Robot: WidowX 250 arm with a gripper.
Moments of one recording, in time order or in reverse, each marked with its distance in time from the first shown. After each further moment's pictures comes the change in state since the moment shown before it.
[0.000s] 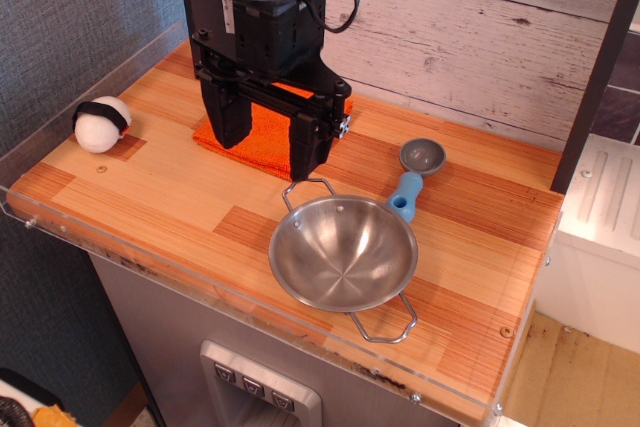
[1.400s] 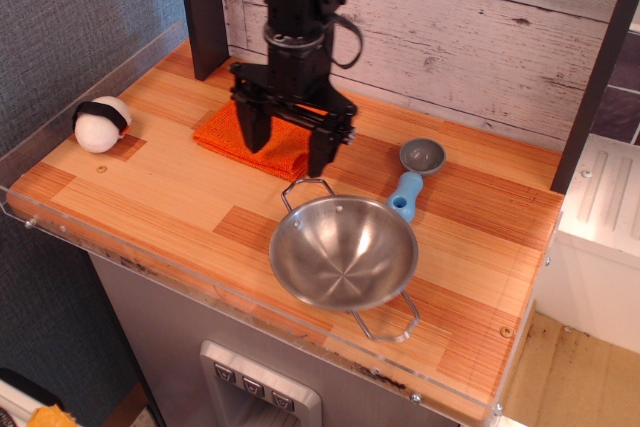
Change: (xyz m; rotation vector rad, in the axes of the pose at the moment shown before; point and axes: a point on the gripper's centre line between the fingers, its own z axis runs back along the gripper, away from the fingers) arm 0.066 0.039 -0.073 0.048 -0.021 0.086
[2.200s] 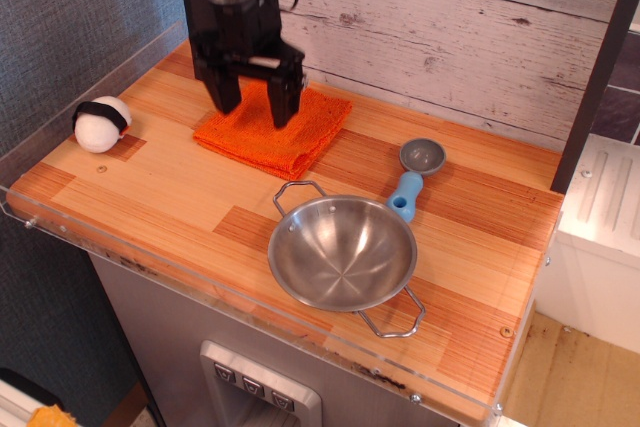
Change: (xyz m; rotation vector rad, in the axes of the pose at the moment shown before) arm 0.028 0.050 -0.007 -0.130 -0.038 0.030
